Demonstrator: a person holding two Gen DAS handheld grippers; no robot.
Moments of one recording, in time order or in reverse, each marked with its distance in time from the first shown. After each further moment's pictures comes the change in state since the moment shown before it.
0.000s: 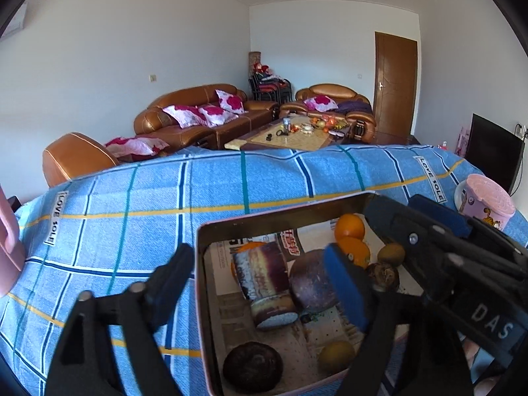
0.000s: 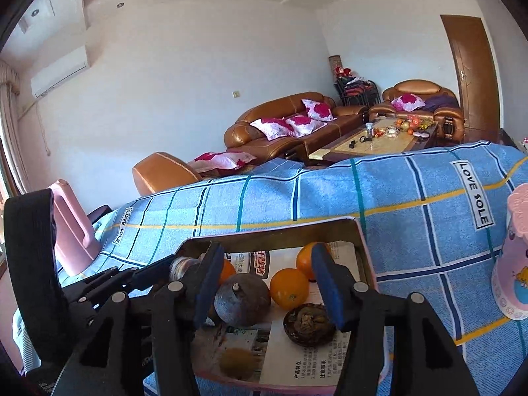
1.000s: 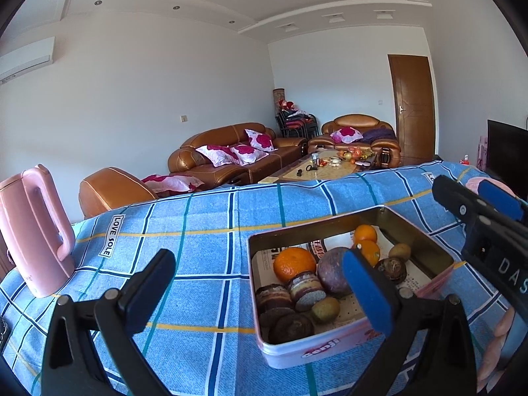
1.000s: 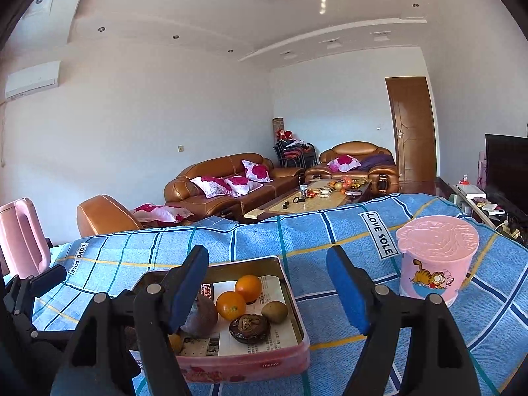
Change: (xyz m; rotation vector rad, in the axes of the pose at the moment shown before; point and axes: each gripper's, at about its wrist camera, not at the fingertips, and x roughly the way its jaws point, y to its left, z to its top) left arm -0.059 0.006 -0.022 0.026 -0.158 0.135; right arm -0.075 0.007 -0.016 -0.032 -0.256 -0.281
